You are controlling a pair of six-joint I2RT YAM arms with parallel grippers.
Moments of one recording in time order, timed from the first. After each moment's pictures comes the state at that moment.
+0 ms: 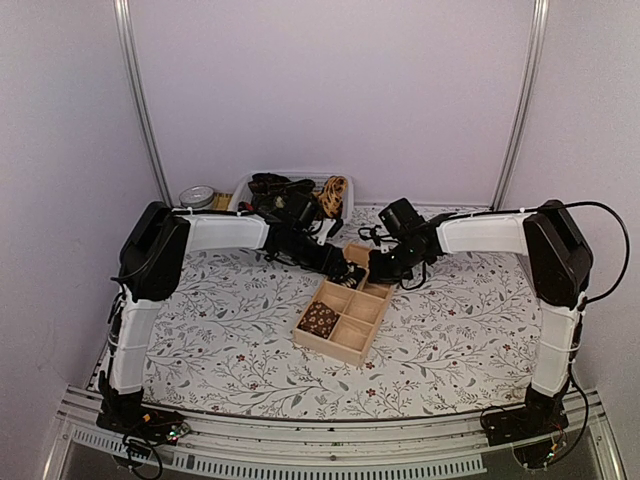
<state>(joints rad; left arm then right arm) -0.69 2.28 1.73 -0.33 0.31 -0.22 0.64 1.97 1.38 -0.41 -0.15 0.48</state>
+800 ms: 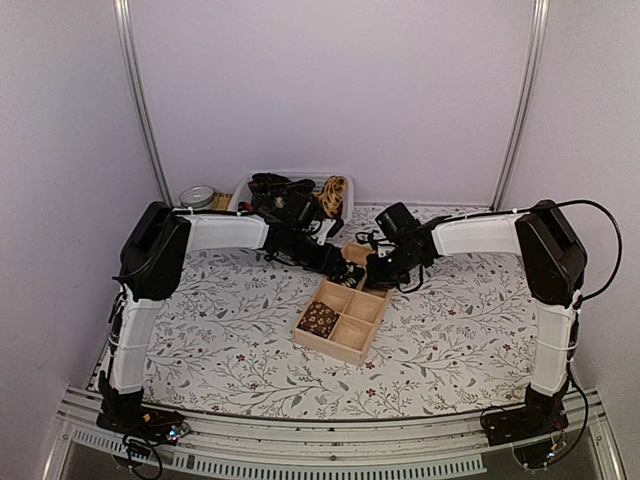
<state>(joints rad) -0.68 2.29 1.74 -0.33 0.36 -0.22 0.65 2.01 1.39 -0.41 -0.18 0.50</state>
